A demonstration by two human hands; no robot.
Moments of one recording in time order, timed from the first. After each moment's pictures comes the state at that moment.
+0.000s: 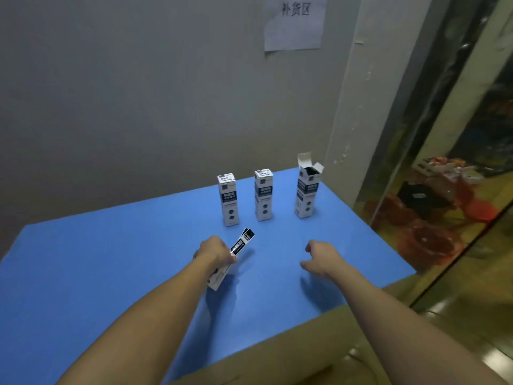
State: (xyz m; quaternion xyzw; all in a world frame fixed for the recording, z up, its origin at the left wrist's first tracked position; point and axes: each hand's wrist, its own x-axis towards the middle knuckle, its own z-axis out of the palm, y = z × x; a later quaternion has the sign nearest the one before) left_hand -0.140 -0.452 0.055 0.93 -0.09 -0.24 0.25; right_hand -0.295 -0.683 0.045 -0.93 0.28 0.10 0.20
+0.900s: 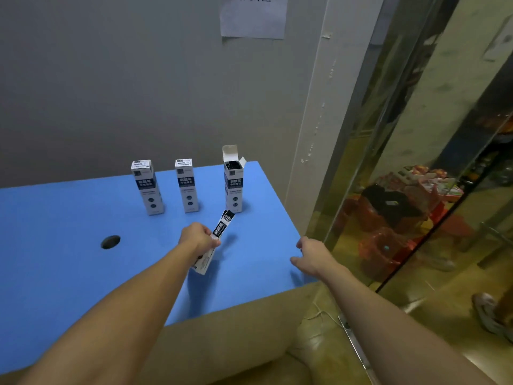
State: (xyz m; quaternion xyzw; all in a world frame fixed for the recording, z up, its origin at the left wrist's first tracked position) left_hand -0.230 -0.645 0.041 0.92 -0.03 -0.20 0.35; right_hand -0.398 -0.896 0.039 -0.94 0.26 0.09 0.19
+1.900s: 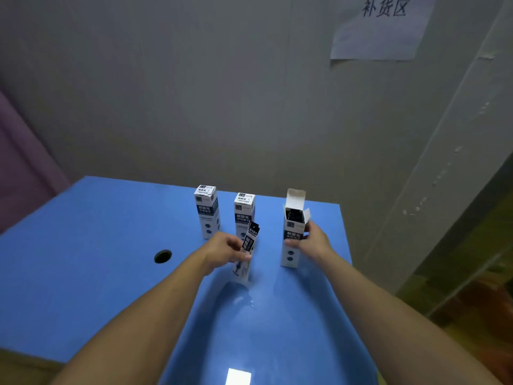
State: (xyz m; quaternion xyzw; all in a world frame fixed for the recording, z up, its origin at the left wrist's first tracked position) left_hand -0.136 -0.629 0.060 0.82 -0.02 -0.21 0.53; right_hand -0.131 -0.886 0.054 -0.85 0.10 0.02 0.51
